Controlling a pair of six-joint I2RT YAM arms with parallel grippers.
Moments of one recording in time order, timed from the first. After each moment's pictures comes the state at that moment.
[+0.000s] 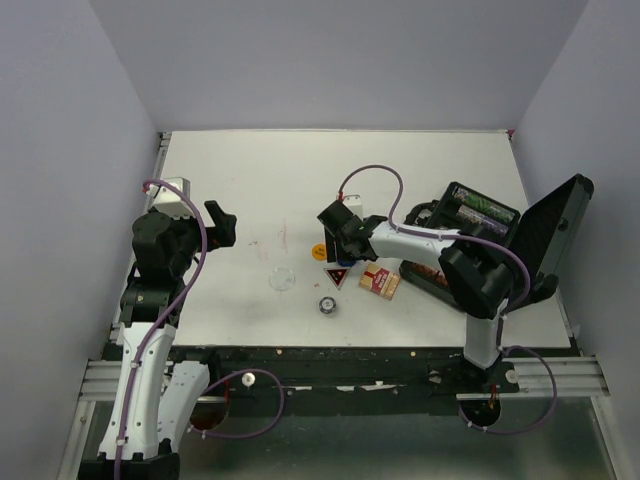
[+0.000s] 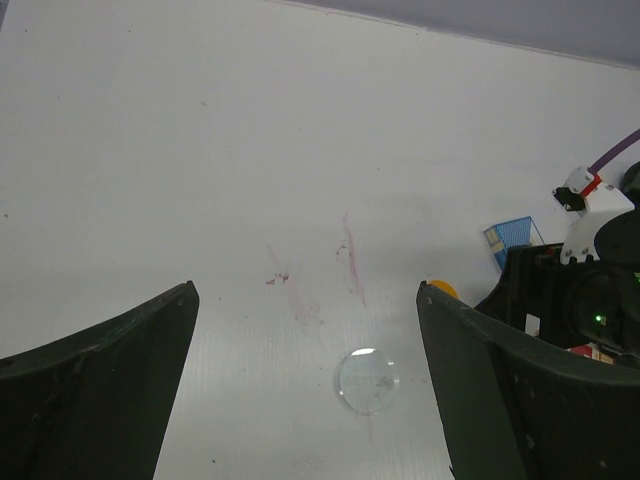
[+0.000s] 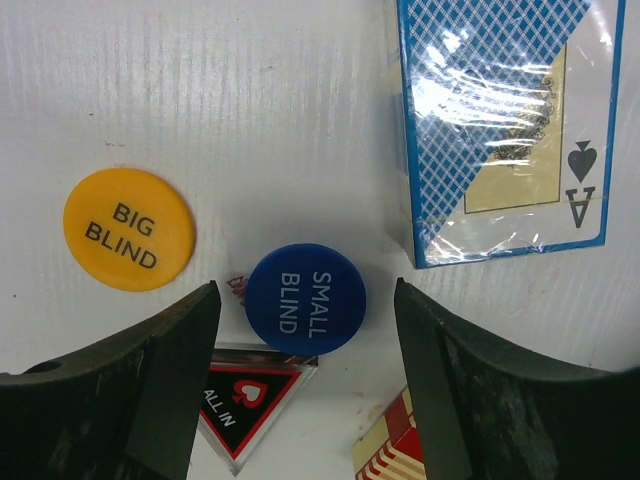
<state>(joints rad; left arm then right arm) -0.03 0.68 0.82 -0.41 0.16 -0.24 0.82 1.91 1.27 -0.44 0.38 0.61</state>
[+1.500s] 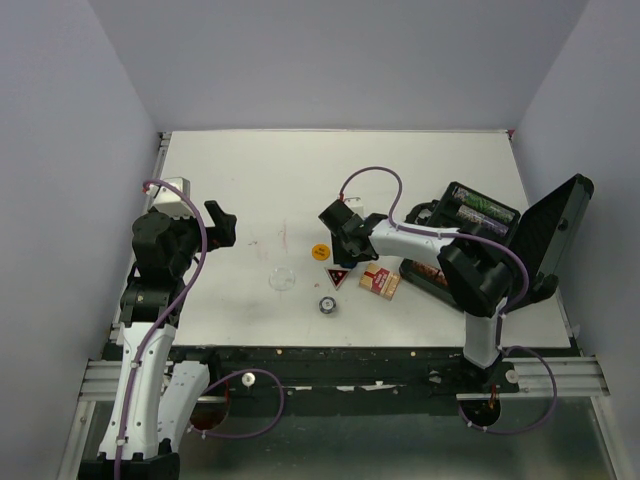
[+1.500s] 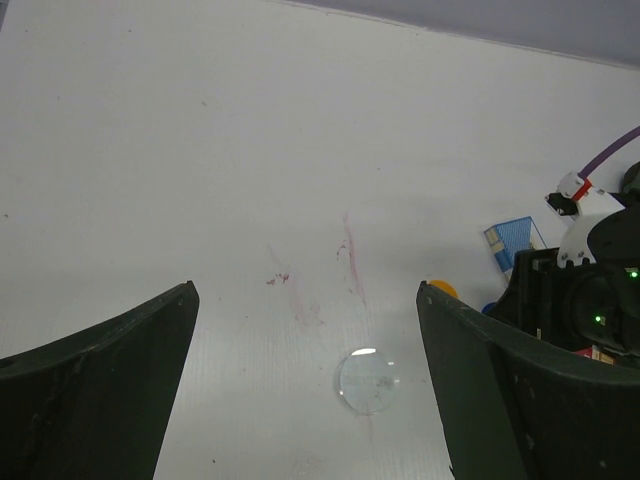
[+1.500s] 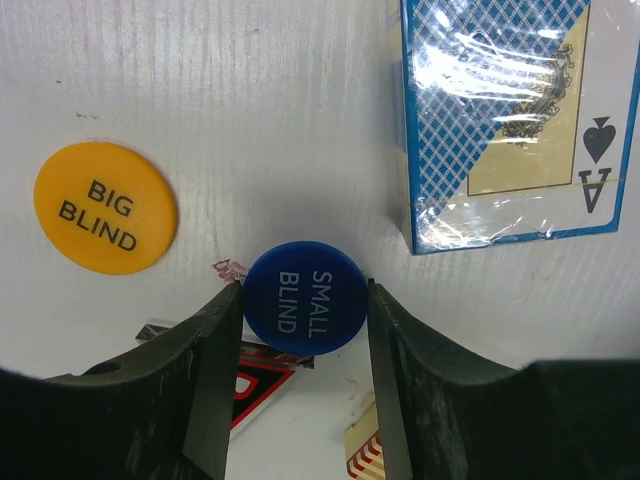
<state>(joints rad) -0.03 0.68 0.82 -0.41 0.16 -0.24 0.81 1.94 1.29 -0.49 0.33 0.61</state>
